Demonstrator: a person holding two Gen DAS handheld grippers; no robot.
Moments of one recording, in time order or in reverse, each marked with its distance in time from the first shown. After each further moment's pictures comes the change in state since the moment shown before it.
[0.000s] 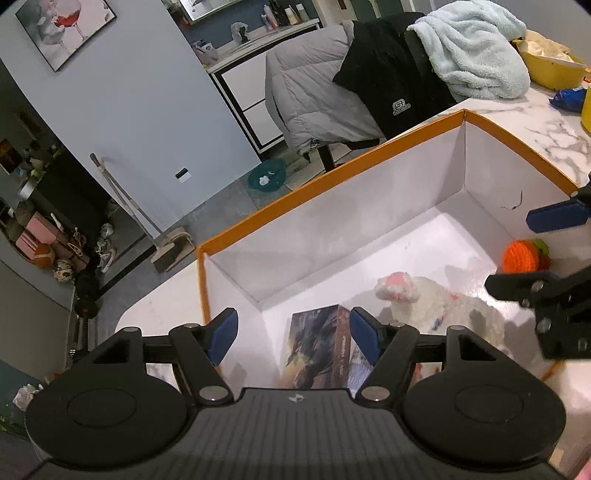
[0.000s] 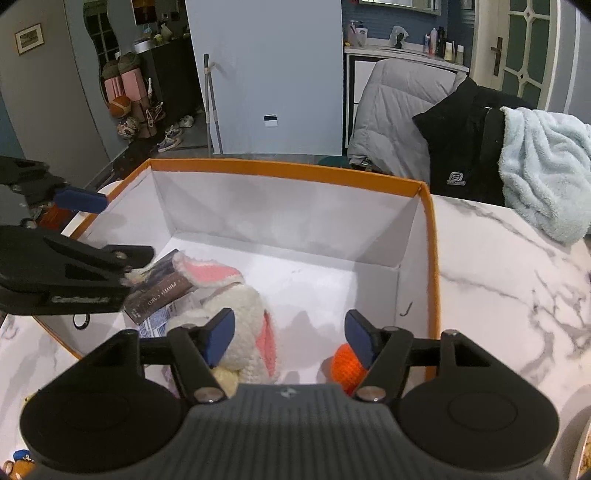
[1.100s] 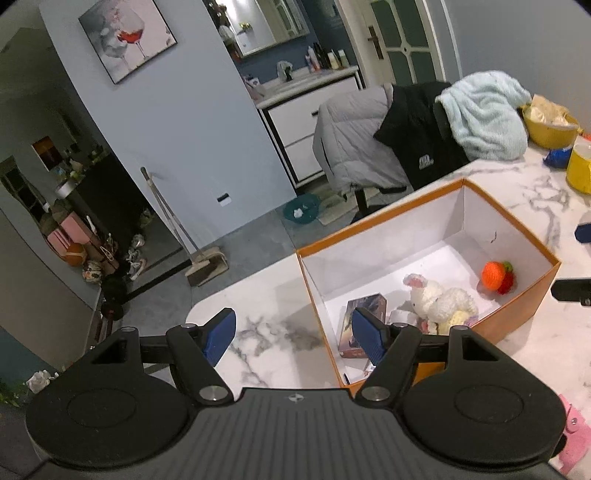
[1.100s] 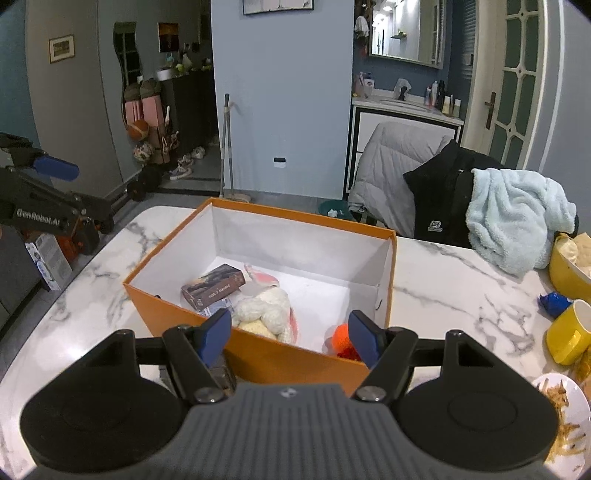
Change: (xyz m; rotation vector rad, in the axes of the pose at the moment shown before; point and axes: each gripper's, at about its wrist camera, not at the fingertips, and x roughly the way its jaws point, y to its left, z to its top) left arm -0.139 0.056 -0.038 -0.103 -0.138 0.059; right arm -0.154 0.029 -0.036 -0.072 -0.147 -0.015
